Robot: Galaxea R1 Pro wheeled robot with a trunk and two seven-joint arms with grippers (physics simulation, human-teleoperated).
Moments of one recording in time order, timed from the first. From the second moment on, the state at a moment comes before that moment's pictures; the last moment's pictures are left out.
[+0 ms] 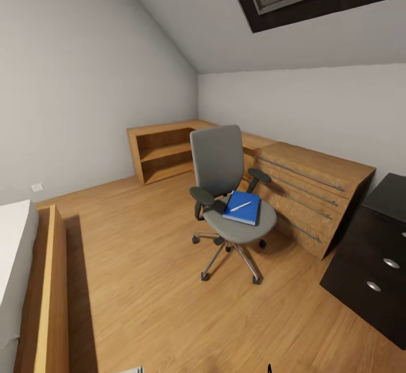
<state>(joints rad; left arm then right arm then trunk) -0.04 -0.03 -0.23 -0.68 0.21 -0.26 0.41 -0.27 0.07 -0.16 0.01 0.06 -1.04 -0.17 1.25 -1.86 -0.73</state>
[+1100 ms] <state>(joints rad) -0.04 -0.03 -0.23 -0.67 0.21 -0.18 0.41 -0.27 0.07 -0.16 0.01 0.05 -0.95 -0.17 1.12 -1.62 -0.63</state>
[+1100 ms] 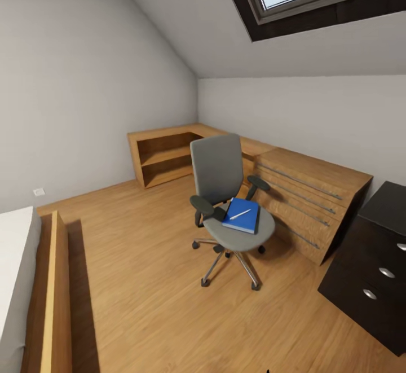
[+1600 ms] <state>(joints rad) -0.04 -0.03 -0.23 -0.67 0.21 -0.18 0.41 -0.27 0.08 -0.17 0.00 0.05 -0.95 -0.17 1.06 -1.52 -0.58</state>
